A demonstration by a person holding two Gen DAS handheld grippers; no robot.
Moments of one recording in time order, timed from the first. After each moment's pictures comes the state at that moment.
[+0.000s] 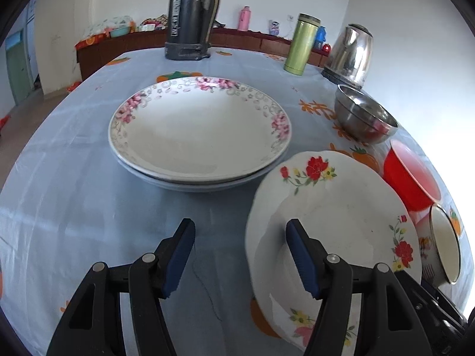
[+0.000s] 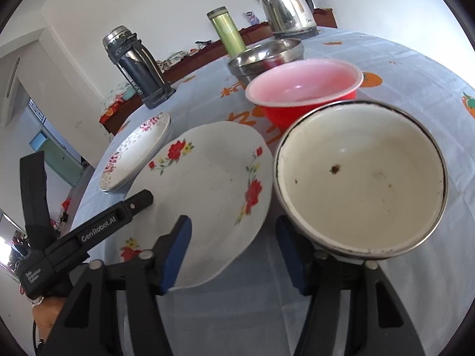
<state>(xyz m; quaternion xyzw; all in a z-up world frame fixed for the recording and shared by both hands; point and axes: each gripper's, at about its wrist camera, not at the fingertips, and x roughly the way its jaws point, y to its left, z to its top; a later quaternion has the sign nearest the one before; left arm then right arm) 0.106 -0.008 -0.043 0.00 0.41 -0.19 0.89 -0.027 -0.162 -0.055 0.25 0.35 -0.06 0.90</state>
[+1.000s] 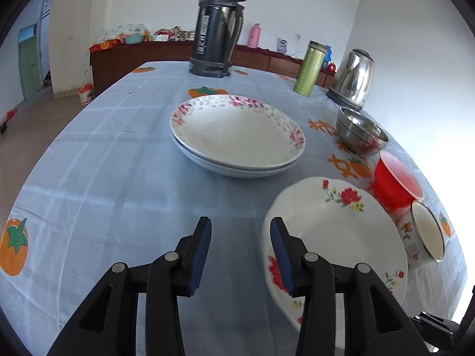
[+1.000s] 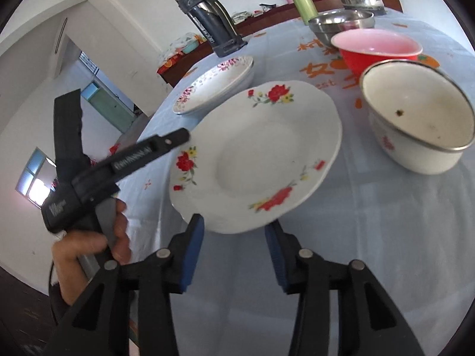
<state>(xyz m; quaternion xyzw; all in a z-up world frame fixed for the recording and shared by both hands) 0.071 0.049 -0.024 -0.04 0.38 -0.18 0.91 -0.065 -0.119 -0.050 0.23 0.40 0.11 0.88</state>
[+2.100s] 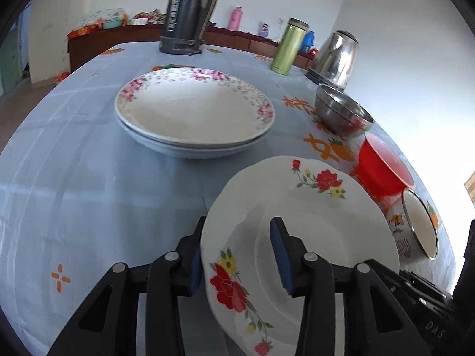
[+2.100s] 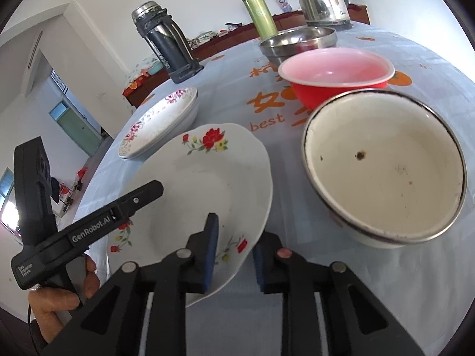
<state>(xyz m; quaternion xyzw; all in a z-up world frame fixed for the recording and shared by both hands) 0.082 0.013 -0.046 -0.04 0.42 -0.22 0.88 -0.021 -0.152 -0.057 0.22 0.38 0.02 0.90</state>
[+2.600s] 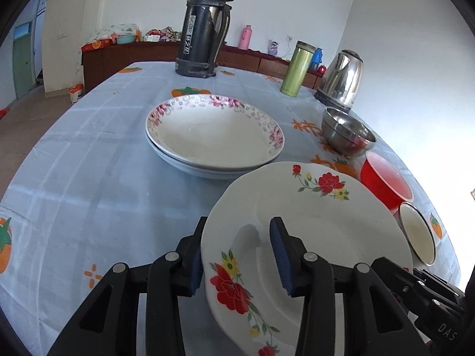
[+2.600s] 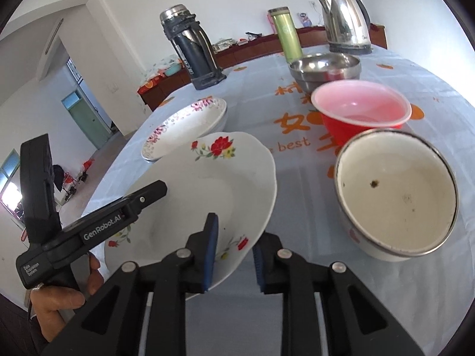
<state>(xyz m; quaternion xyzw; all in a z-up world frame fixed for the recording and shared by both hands) 0.067 0.032 -0.025 -0.04 0.37 -0.20 0.90 -0.024 -0.135 -0.031 0.19 0.35 0.04 0.92</state>
